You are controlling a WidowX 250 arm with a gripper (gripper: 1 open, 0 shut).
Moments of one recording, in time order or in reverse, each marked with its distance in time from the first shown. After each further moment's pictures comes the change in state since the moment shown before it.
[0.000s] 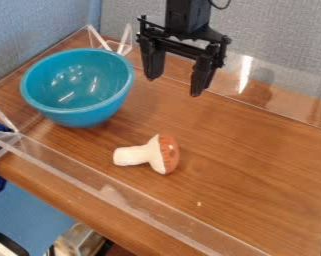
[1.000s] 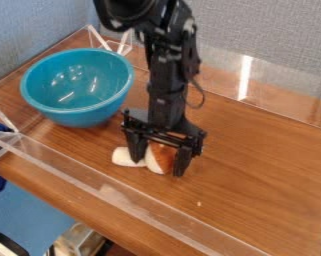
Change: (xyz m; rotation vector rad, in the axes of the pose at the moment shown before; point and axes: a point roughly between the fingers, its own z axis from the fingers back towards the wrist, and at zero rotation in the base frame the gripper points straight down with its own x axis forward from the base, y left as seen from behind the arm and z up) arm -0.025 0.004 -0.105 -0.003 0.028 0.148
